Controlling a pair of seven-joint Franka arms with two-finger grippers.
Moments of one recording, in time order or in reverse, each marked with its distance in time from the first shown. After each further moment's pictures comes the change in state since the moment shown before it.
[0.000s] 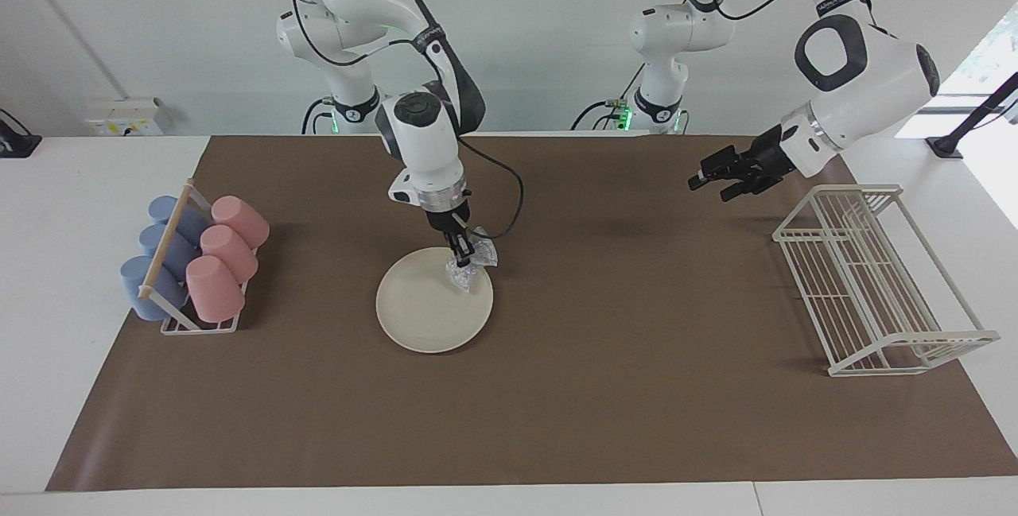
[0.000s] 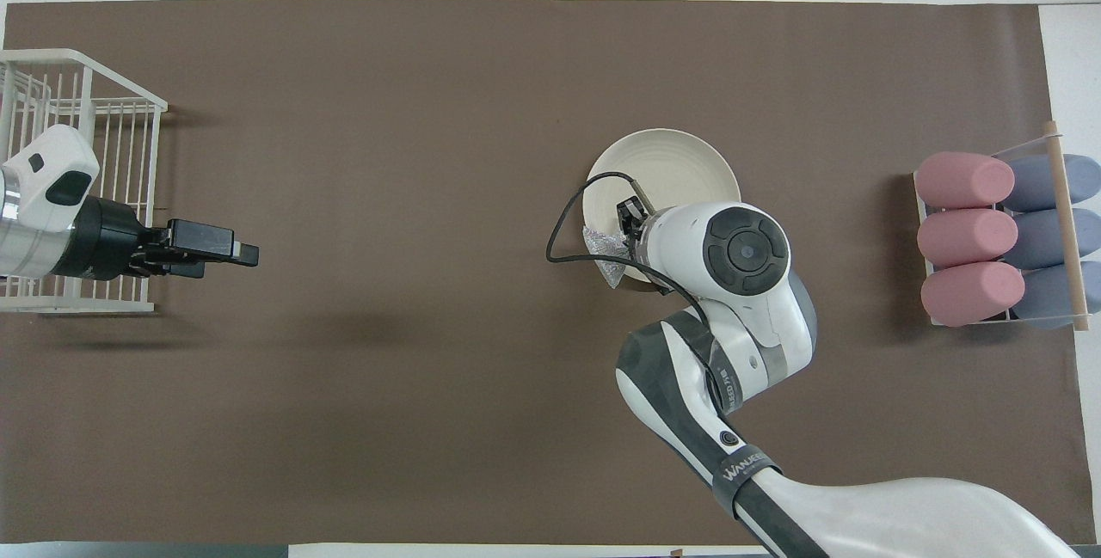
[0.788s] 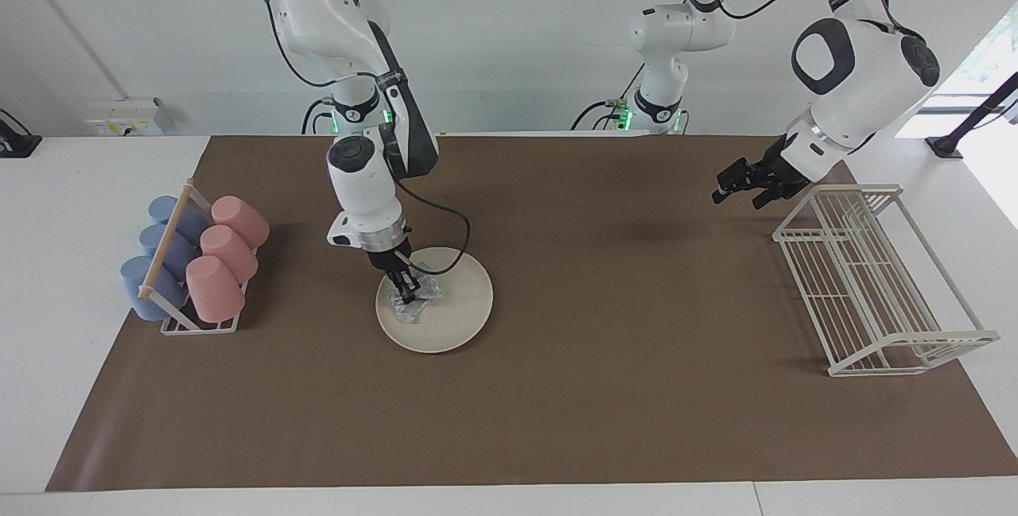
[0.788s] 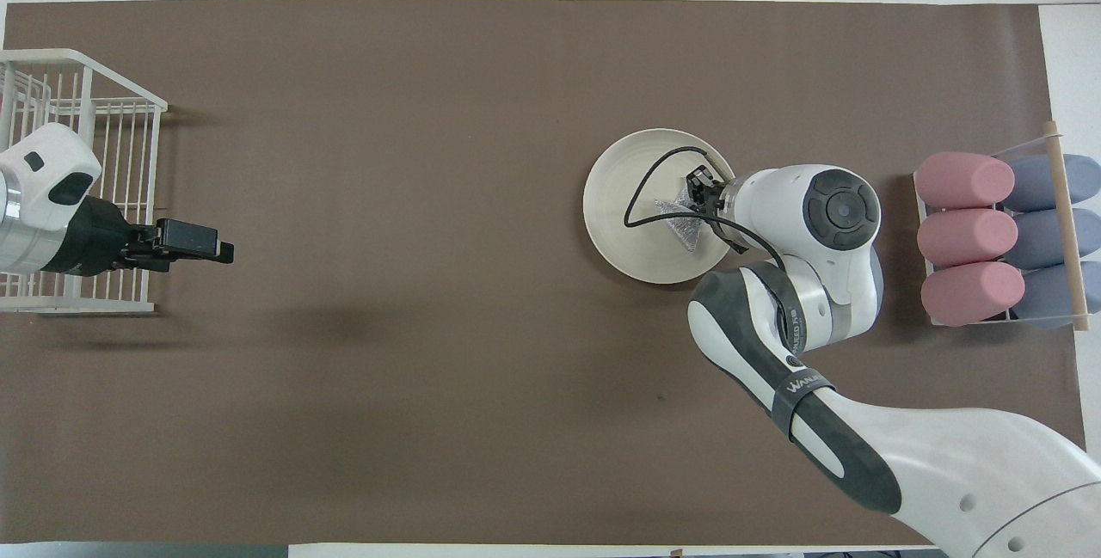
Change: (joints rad) left arm -0.004 0.000 0.003 0.000 0.066 0.033 -0.044; right arm -0.159 0.060 0.002 -0.001 0.001 0.091 -0.290
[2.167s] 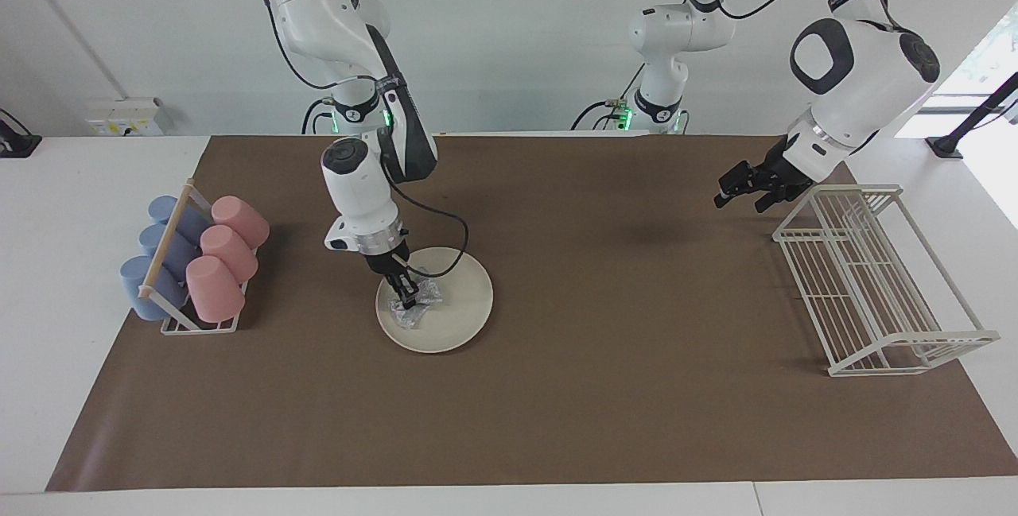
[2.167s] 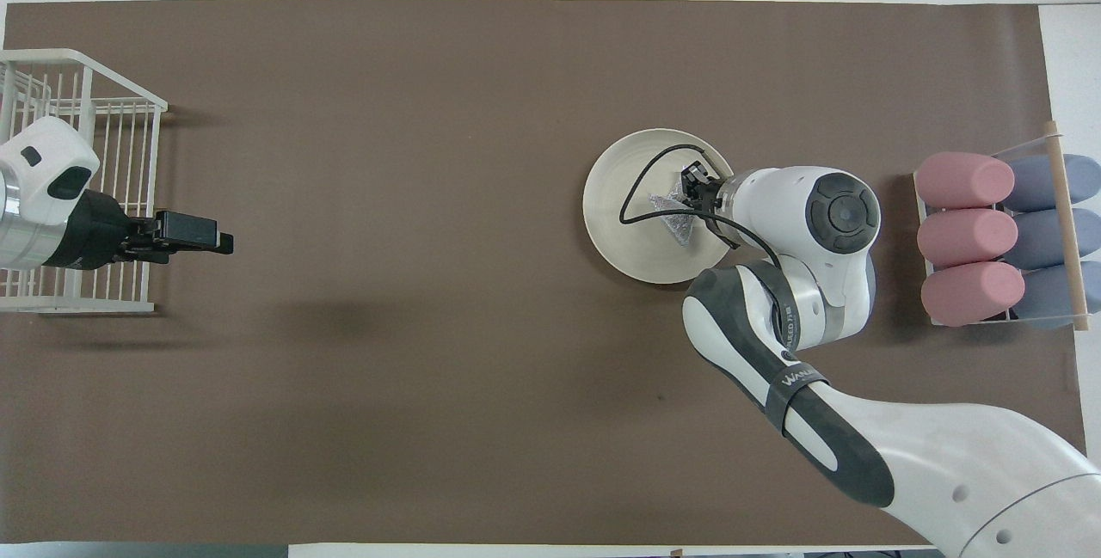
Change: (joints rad) left arm -0.001 0.000 -0.004 0.000 0.000 0.035 -0.006; right arm 0.009 0.015 0.004 0.000 0.057 0.055 -0.044
